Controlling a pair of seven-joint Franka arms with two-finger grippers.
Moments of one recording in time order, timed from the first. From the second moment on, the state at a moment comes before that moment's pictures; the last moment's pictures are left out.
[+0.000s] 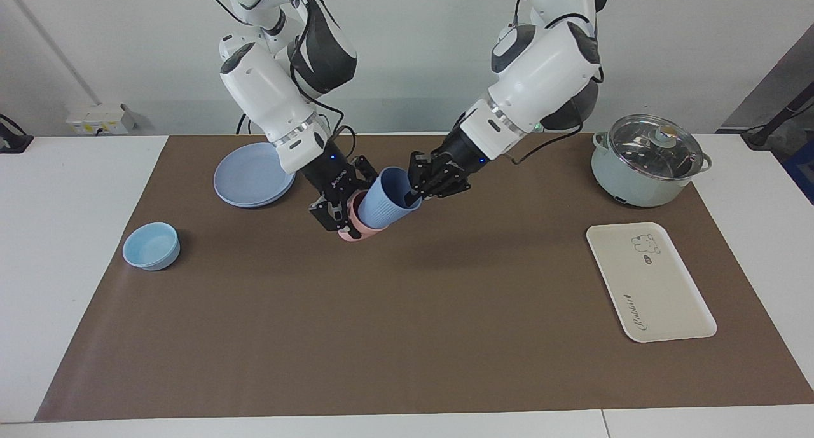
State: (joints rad) left arm -0.39 0.34 -0.09 -1.31 -0.59 2.05 -0.42; right arm 0.44 0.13 -0.09 -1.83 0.62 2.46 -1.06
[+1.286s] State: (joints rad) left arm 0.30 0.23 -0.06 -1.70 -0.26 2.15 0.38; right arm -0.08 0.31 -0.10 -1.90 1.52 2.15 -1.81
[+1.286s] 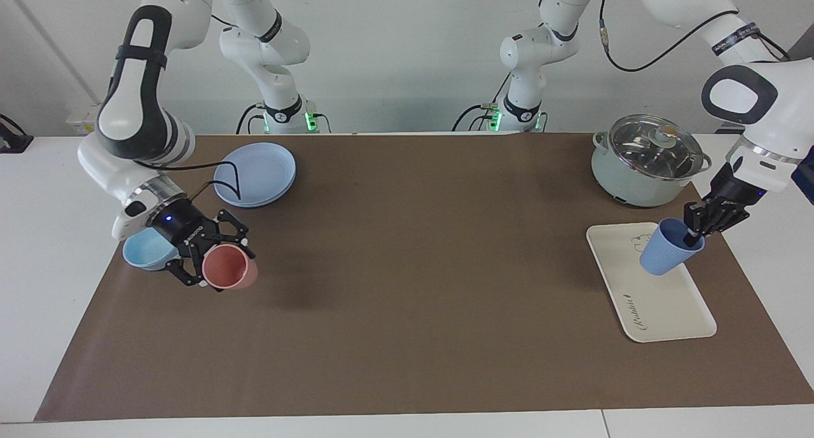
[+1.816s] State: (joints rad) left arm 0.35 0.34 -0.06 -1.83 -0.26 2.33 0.45; right arm -0.15 0.49 -0.10 -1.89 1.61 2.04 -2.22
